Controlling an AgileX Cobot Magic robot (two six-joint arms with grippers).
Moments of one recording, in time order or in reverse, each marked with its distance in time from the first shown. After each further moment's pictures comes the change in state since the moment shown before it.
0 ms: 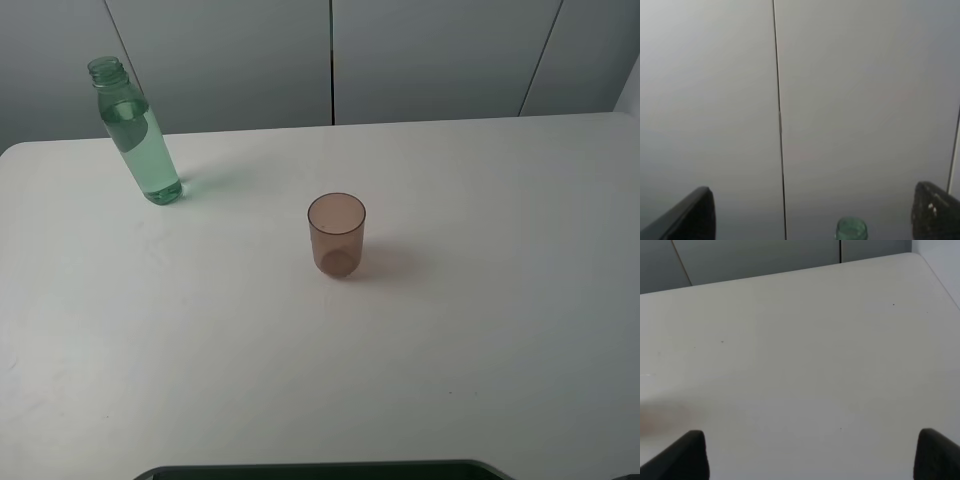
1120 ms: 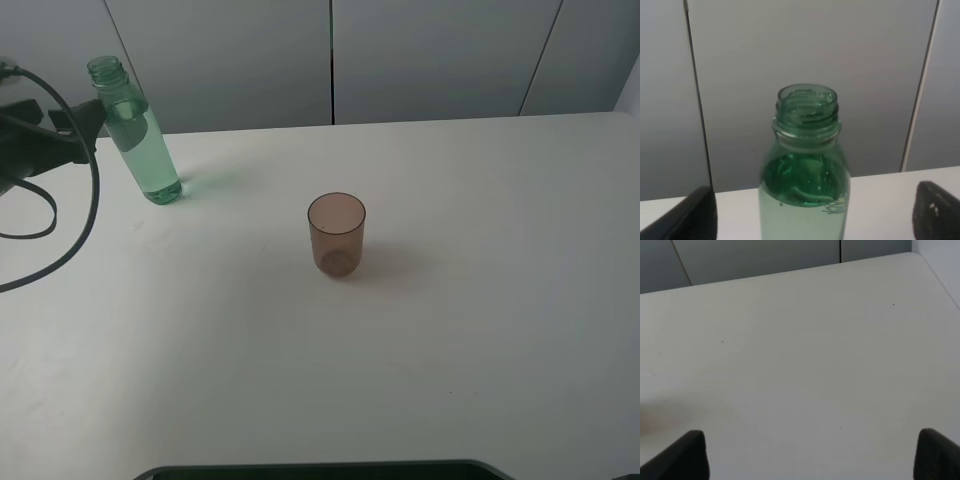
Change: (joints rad) left arm 0.000 1.042 0.198 0.248 -1.097 -0.147; right arm 0.000 0.000 0.000 0.000 0.000 0.000
